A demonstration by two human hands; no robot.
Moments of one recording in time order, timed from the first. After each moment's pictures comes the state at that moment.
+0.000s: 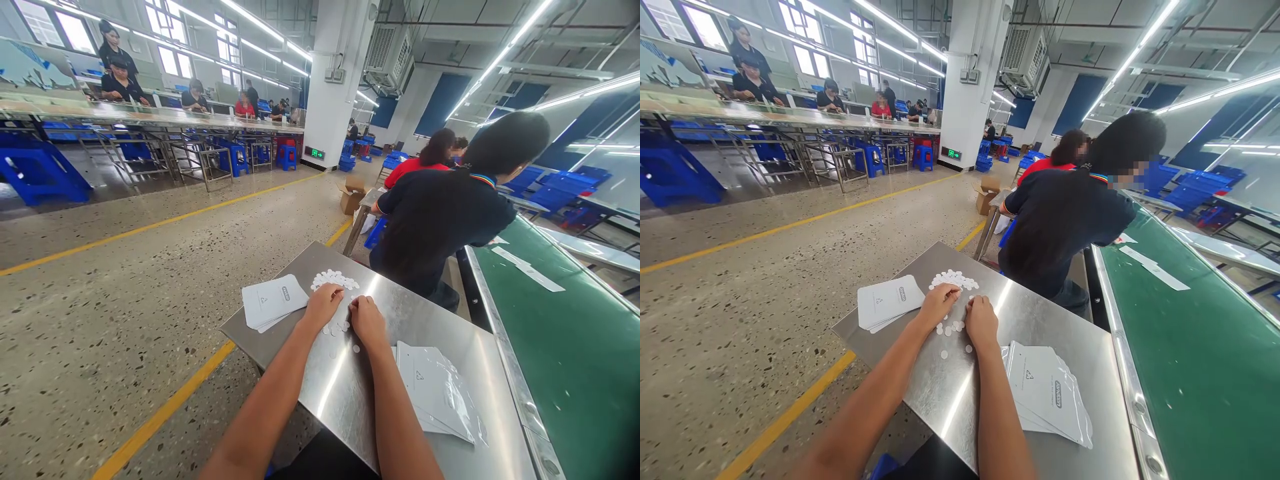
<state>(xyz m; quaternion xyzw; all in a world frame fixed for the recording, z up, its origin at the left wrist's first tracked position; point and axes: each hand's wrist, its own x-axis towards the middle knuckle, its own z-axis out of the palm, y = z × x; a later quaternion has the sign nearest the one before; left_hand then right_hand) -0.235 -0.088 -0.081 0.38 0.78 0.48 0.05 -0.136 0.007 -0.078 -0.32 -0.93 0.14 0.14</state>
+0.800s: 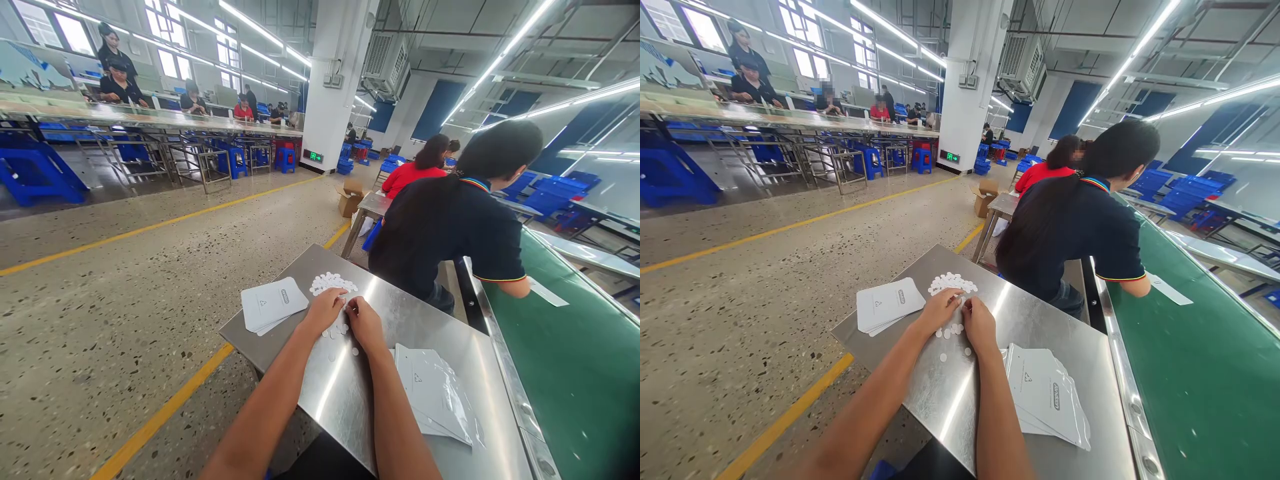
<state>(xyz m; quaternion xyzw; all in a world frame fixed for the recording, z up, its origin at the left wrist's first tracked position) -0.231 -0.088 -0.076 0.42 0.75 0.50 0.10 -0.133 0.012 -0.083 -0.26 -0.92 0.23 0.18</state>
